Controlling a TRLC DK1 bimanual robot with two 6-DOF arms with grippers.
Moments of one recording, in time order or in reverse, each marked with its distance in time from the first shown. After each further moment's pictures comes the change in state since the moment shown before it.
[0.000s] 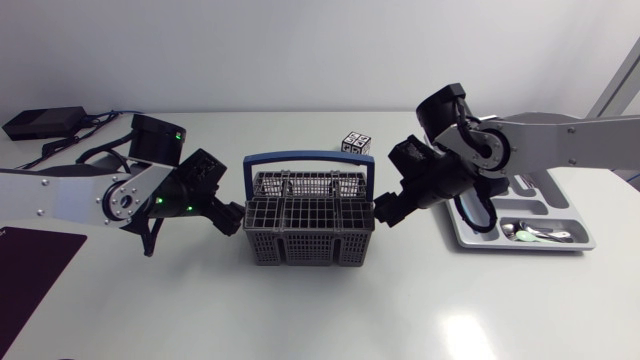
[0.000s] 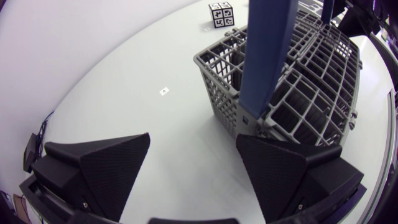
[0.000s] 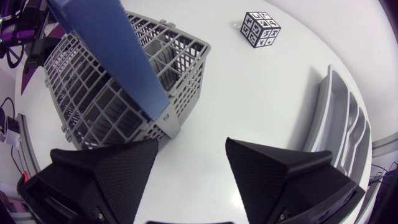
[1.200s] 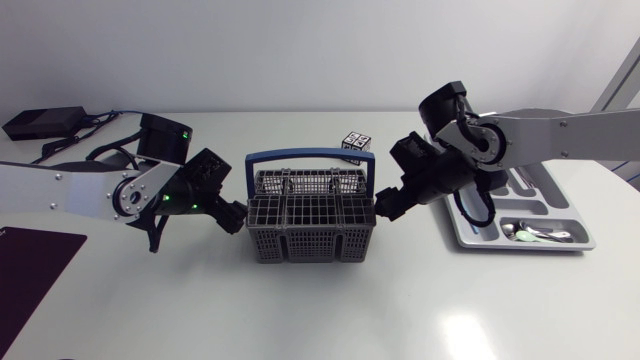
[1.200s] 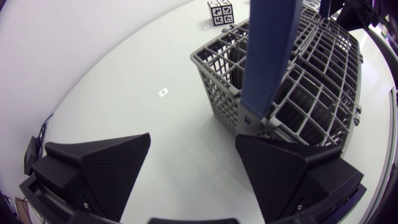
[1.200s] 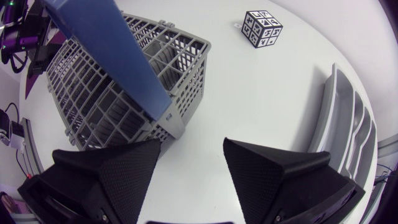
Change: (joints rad) left arm -0.013 0.048 0.029 0.002 -0.005 0.011; right arm -0.026 0.042 0.036 -0.002 -0.063 0.000
